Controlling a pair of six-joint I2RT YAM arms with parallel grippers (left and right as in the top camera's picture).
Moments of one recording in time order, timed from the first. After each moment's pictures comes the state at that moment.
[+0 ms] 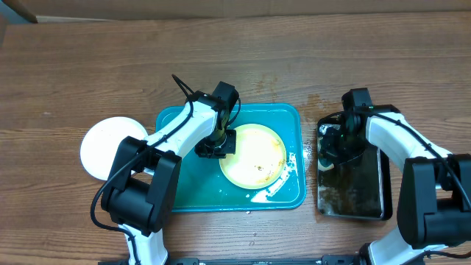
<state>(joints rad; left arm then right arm) -0.42 1.97 1.30 -0.97 0.08 -0.40 0.07 1.78 1.03 -0.83 -0.22 0.44</state>
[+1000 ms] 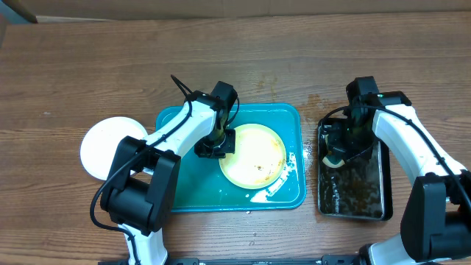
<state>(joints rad) -0.42 1.97 1.30 -0.97 0.10 -0.40 0.09 1.70 1.15 -1.06 -0.15 0.41</state>
